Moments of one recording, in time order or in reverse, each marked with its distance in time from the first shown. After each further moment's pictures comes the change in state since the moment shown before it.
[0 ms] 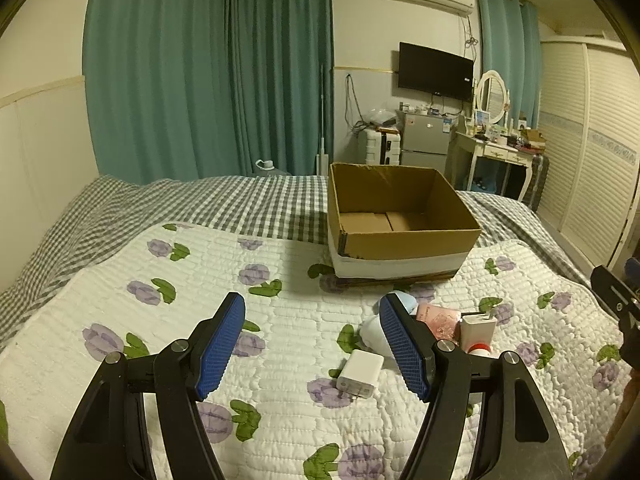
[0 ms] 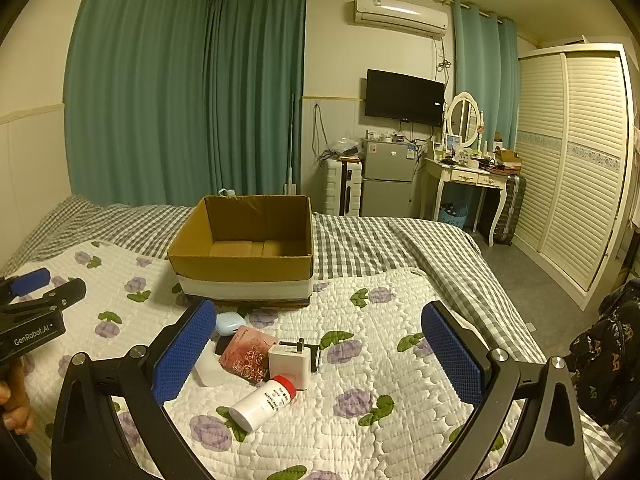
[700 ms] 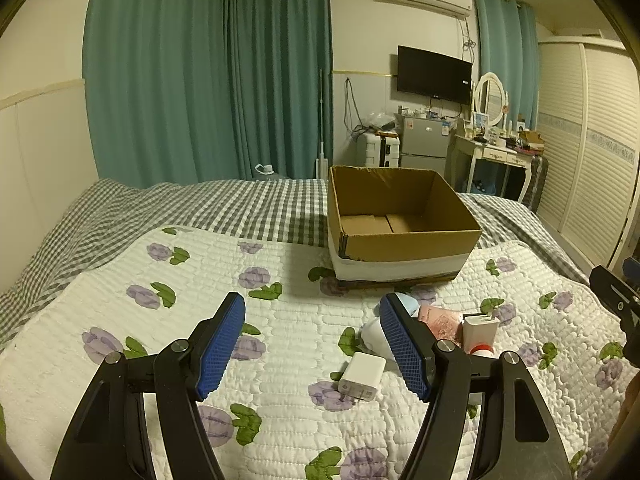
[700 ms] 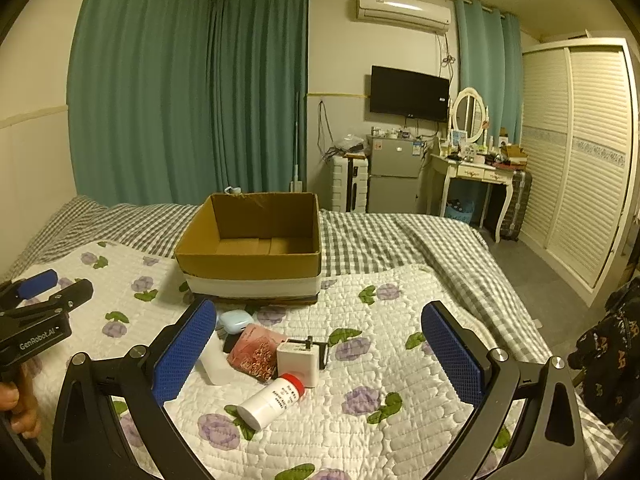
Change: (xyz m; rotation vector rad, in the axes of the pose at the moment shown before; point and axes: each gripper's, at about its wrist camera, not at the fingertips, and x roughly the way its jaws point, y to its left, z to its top) left arm 0.002 0.000 -0.003 0.006 -0.020 0.003; right arm 0.002 0.003 -0.003 0.007 0.018 0.028
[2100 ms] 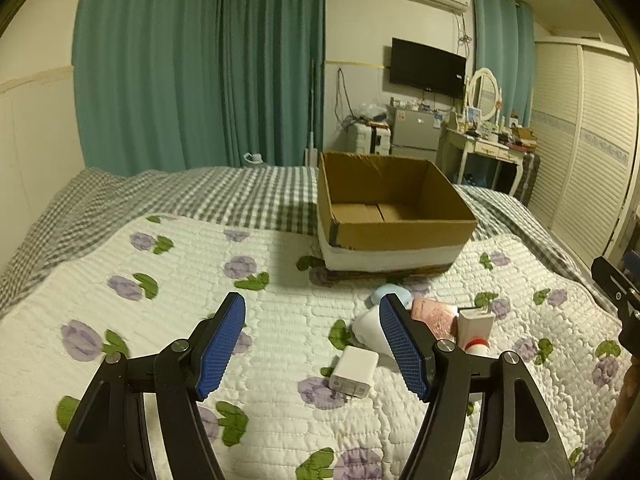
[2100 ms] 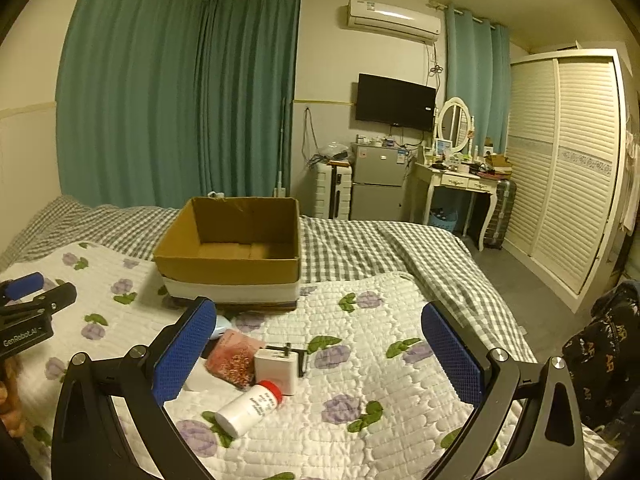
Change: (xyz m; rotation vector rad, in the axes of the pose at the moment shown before) left arm 0.019 0.000 -0.005 -0.009 0.048 -0.054; right arm 0.005 -0.008 -0.004 -0.027 -0.043 -0.082
